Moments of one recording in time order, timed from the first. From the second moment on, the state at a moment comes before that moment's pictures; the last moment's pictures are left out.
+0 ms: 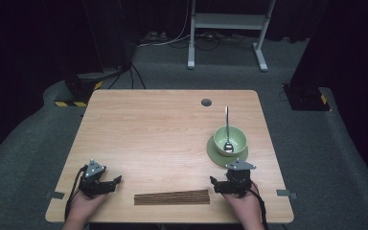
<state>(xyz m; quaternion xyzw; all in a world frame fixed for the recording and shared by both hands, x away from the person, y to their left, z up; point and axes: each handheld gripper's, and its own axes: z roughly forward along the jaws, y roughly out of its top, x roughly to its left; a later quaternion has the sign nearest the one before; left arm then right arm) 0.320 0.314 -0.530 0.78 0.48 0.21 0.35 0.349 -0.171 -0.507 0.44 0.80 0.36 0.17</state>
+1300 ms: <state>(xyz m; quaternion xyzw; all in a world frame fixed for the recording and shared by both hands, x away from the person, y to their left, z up) 0.319 0.314 -0.530 0.77 0.49 0.22 0.35 0.327 -0.116 -0.512 0.31 0.86 0.39 0.10</state>
